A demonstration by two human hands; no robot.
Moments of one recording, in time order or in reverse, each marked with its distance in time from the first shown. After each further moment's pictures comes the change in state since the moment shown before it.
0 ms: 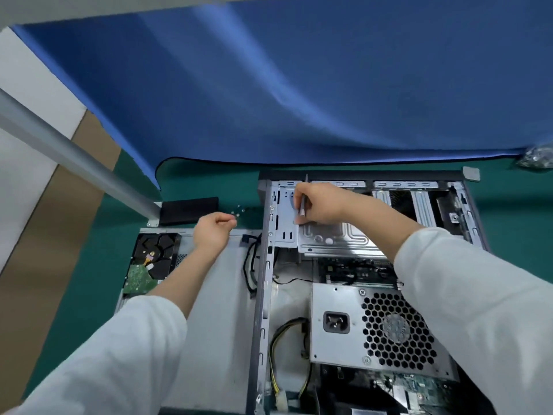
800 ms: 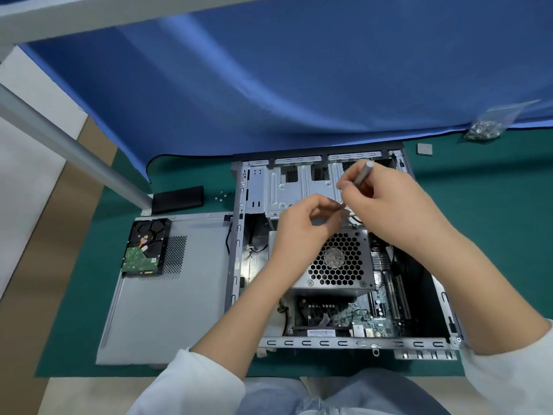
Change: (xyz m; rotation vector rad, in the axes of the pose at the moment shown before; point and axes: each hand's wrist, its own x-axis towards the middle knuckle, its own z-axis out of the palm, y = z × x) left_hand -0.231 0.118 0.069 -0.387 -0.414 0.492; right_hand -0.223 0.001 -0.013 0.153 0.627 0.144
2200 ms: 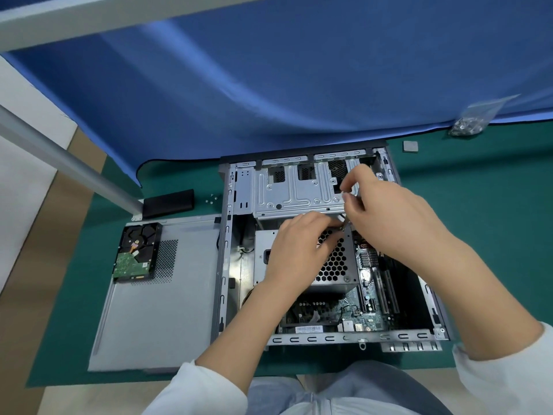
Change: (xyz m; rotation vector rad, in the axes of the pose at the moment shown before) left_hand -0.013 -0.021 0.020 0.750 -0.059 0.274; right_hand -0.016 0.020 -0.008 -0.299 -0.039 -0.034
